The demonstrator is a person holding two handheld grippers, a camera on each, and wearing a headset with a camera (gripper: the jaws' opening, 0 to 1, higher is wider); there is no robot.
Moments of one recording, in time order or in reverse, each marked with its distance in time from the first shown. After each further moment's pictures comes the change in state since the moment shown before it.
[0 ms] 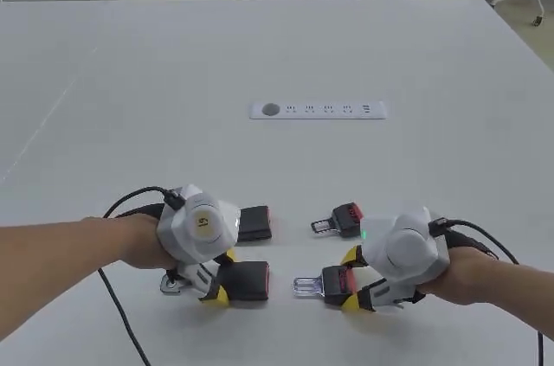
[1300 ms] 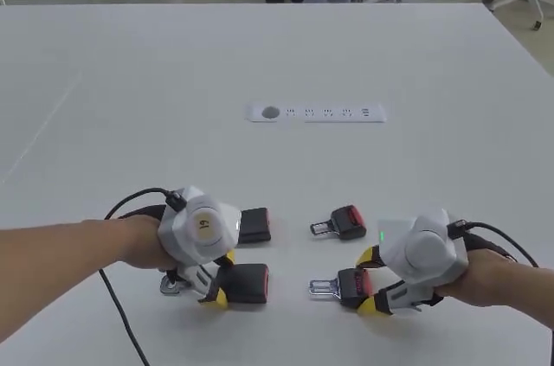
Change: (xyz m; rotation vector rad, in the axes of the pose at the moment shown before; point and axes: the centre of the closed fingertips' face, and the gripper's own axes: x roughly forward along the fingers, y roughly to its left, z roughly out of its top) left arm 0.001 0.000 0.000 0.014 0.011 -0.002; right arm -0.013 -0.005 -0.022 0.012 0.020 -0.019
